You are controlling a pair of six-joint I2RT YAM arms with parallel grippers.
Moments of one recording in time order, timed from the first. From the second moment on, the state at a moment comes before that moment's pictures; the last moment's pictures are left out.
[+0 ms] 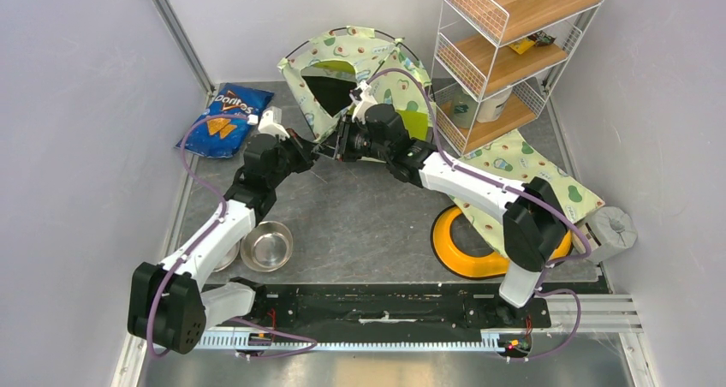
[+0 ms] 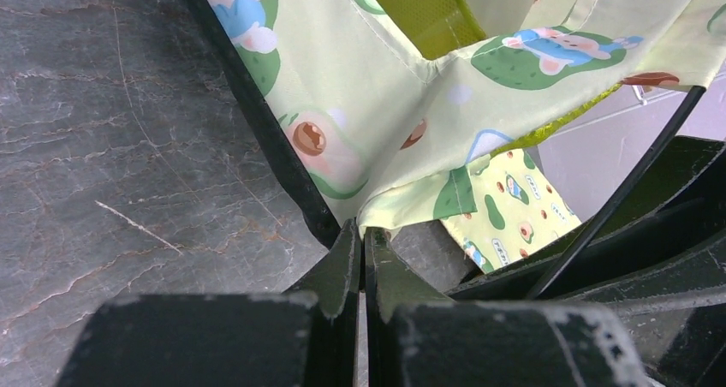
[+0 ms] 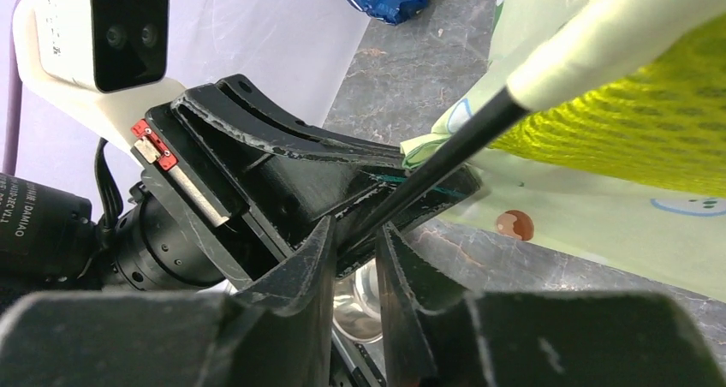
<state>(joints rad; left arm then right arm) -0.31 1.15 0.73 0.15 0.14 -0.70 0.80 1.76 1.42 0.07 -0.21 0.78</state>
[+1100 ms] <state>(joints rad) -0.31 1.10 0.50 0.54 0.21 -0.57 0.74 1.70 1.33 0.16 -0.14 0.86</state>
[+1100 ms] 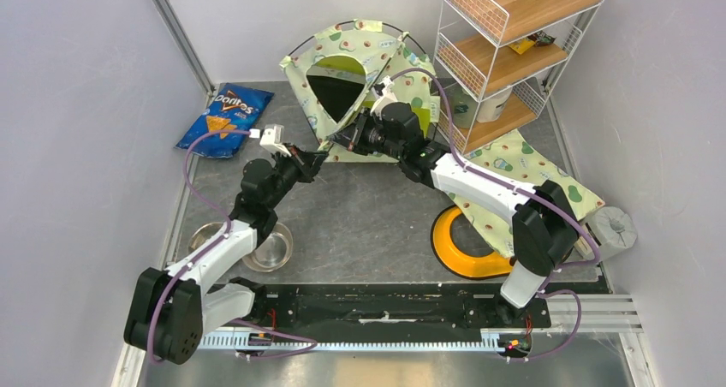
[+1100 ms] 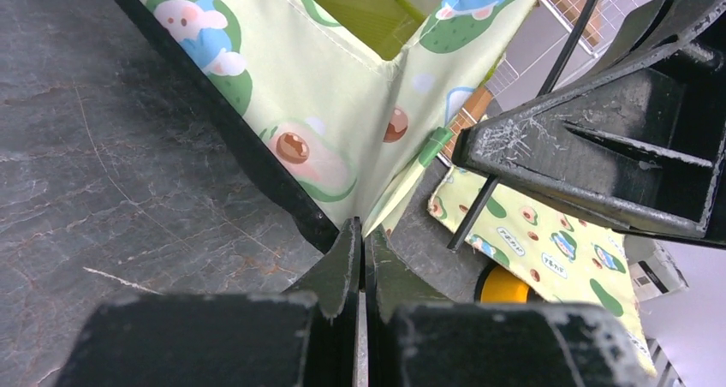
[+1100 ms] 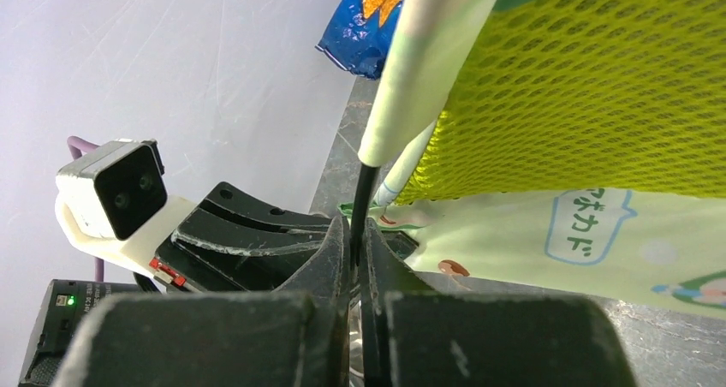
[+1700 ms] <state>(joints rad) -0.31 1.14 0.47 0.67 0.18 -0.53 0.73 1.74 1.32 0.34 -0.08 0.87</state>
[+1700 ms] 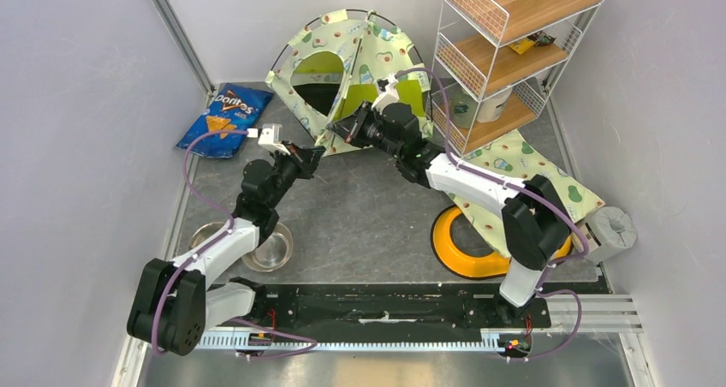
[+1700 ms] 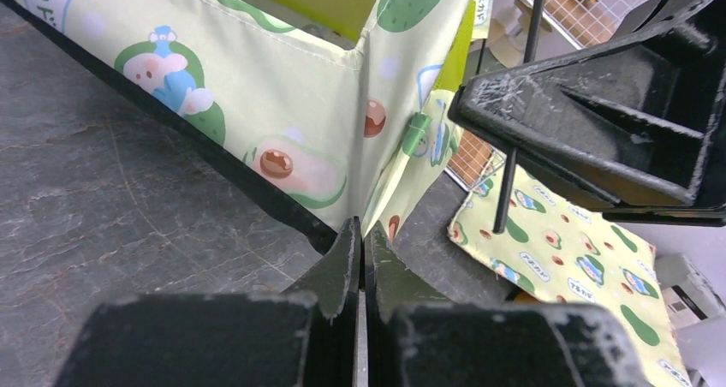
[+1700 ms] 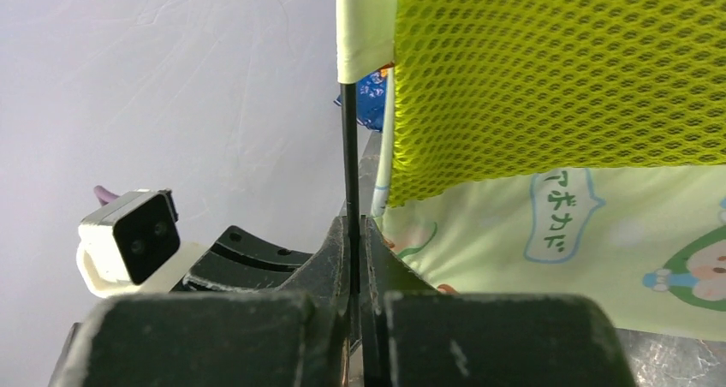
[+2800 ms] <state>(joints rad) -0.32 1.29 0.59 0.69 0.17 -0.48 0.66 1.93 1.45 0.49 -0.08 0.95</state>
